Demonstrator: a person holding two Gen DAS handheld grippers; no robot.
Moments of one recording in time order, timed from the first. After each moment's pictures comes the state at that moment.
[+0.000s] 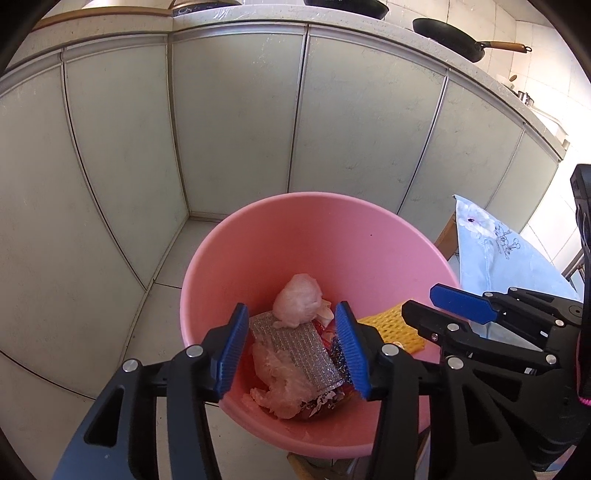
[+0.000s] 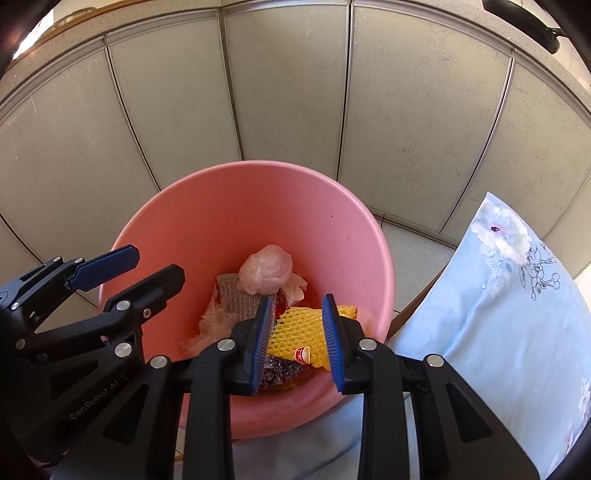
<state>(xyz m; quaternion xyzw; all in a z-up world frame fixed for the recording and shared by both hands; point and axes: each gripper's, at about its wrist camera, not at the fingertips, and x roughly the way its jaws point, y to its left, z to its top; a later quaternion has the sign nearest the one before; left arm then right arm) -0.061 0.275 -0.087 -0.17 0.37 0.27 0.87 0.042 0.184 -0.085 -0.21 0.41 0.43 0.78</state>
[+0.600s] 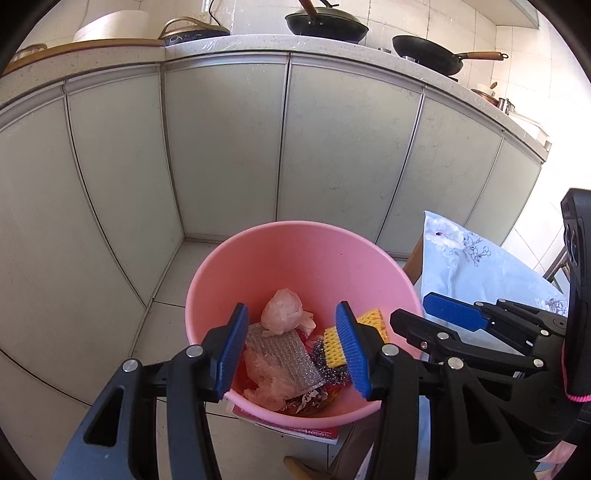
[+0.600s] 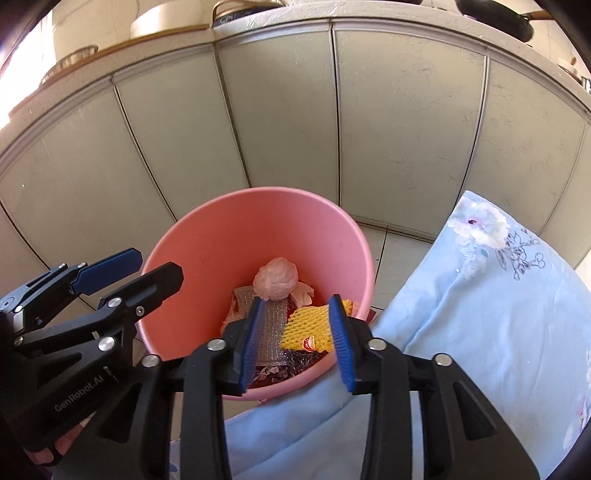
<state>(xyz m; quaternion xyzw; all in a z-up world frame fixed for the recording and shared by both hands) -0.082 0.247 -0.046 -0.16 0.34 0.26 0.89 0.028 0.141 -0.057 -0.14 0.39 0.45 0.79</state>
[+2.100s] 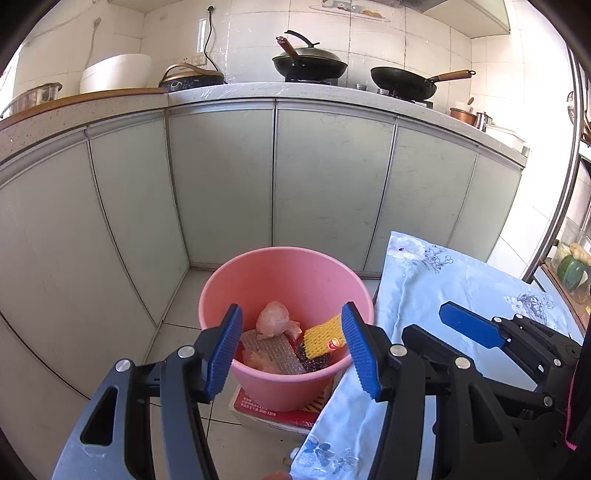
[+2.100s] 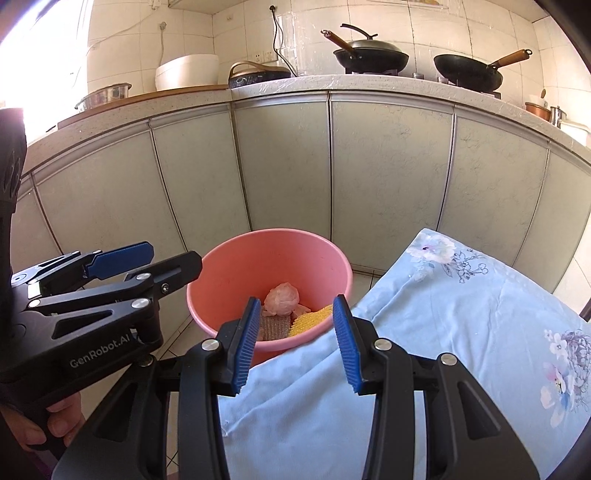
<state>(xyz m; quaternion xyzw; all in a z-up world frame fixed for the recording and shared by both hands) -0.134 0.187 0.007 -0.11 0.29 0.26 0.92 -0.046 0.060 -0.007 -0.11 0.28 0.45 0.84</state>
